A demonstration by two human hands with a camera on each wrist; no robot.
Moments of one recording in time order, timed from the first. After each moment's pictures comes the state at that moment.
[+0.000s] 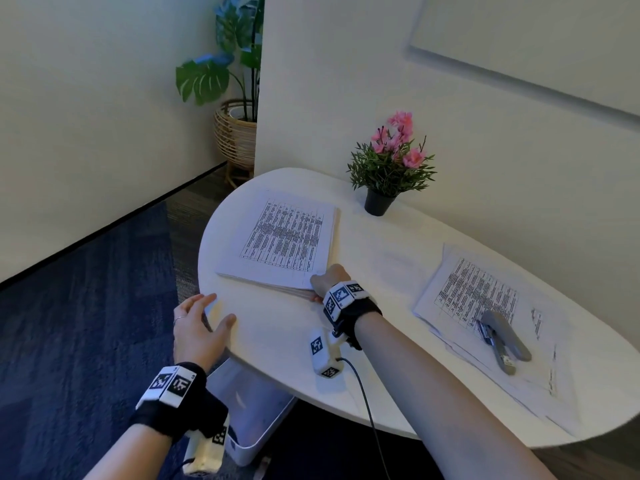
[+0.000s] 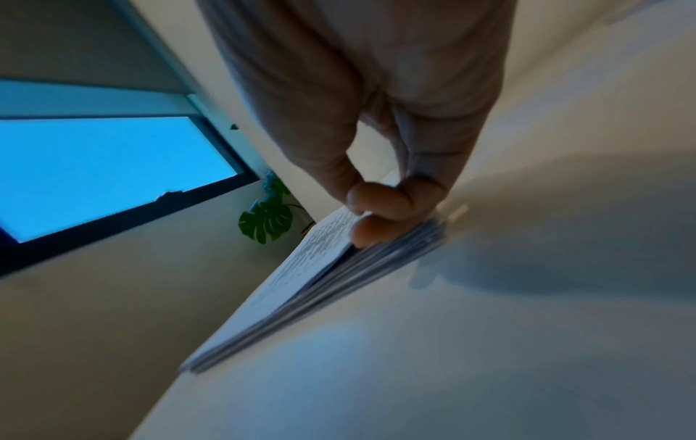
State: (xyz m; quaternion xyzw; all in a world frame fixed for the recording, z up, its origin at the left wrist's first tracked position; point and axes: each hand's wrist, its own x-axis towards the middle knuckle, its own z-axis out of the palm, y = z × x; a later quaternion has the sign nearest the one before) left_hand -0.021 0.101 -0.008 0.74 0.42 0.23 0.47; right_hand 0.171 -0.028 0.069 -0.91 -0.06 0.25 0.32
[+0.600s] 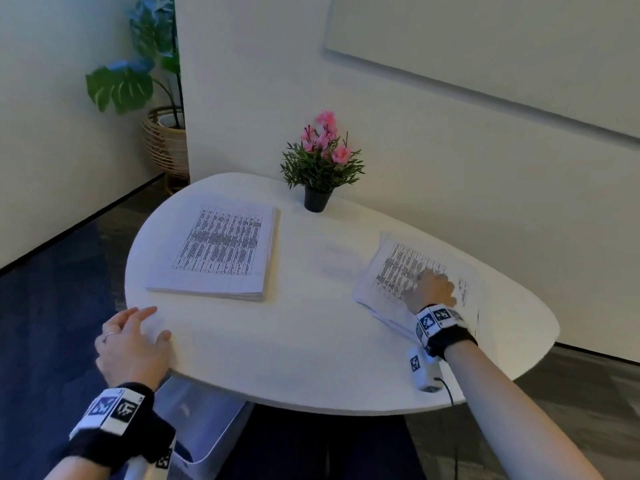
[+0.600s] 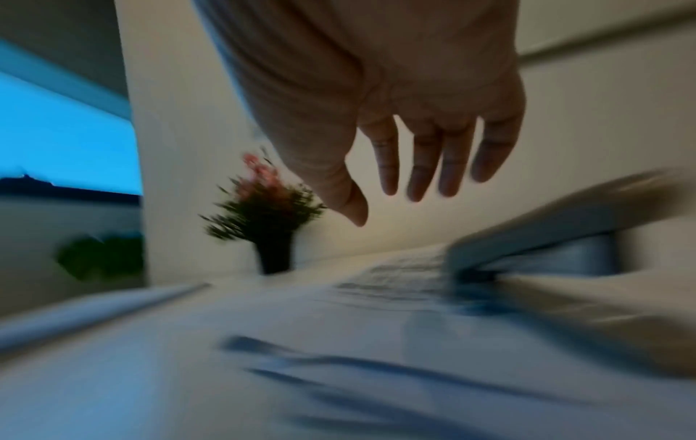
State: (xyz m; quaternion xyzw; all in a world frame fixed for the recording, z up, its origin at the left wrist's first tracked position) left_hand -0.019 0.078 0.010 0.80 0.44 0.22 0.33; right_hand 0.240 -0.288 0.096 -0.99 0.08 0.00 0.11
